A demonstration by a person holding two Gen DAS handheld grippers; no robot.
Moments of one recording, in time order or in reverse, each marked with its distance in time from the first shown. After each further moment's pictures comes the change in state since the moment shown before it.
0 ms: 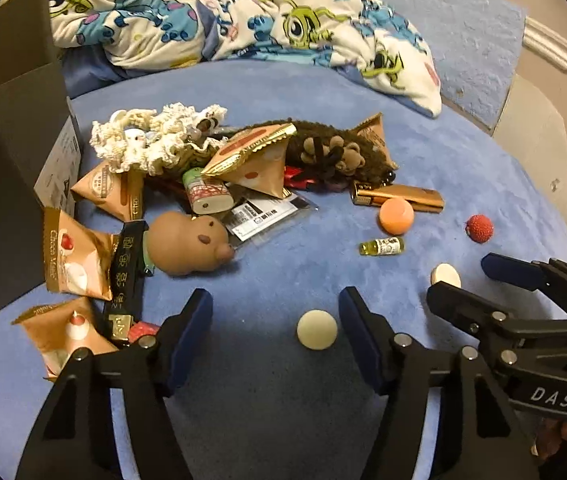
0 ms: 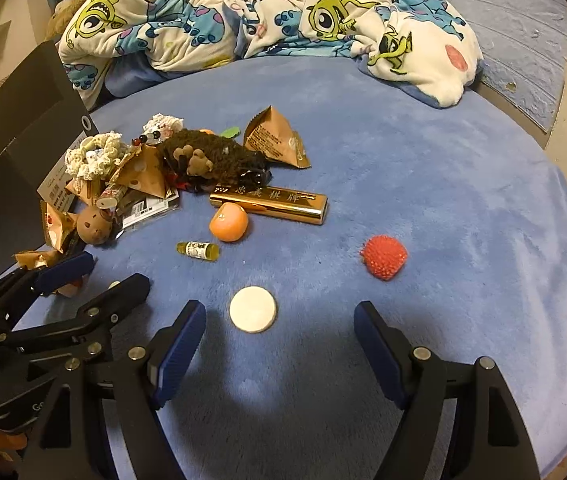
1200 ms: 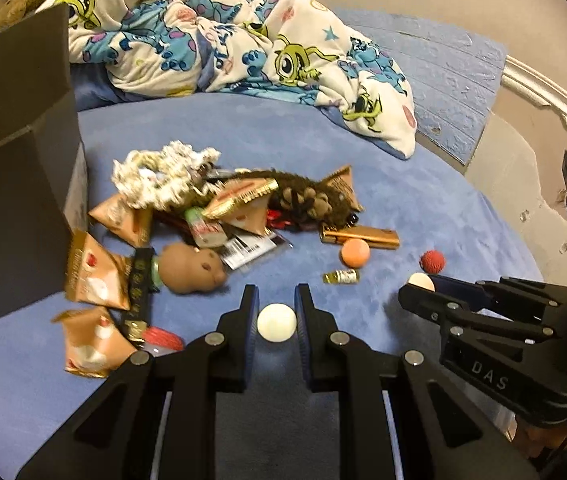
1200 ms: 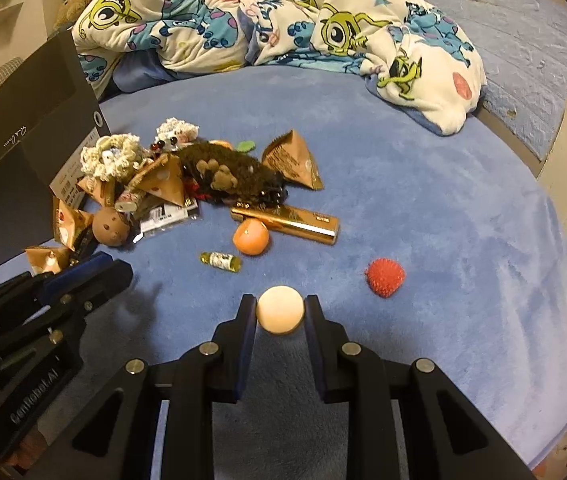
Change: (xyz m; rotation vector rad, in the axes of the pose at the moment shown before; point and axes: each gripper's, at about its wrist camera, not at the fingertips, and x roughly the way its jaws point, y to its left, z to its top) left arm -0.047 0.005 0.008 -0.034 -0.095 -0.076; right arm -0.020 0.021 0.008 -0.062 -0.015 -0.038
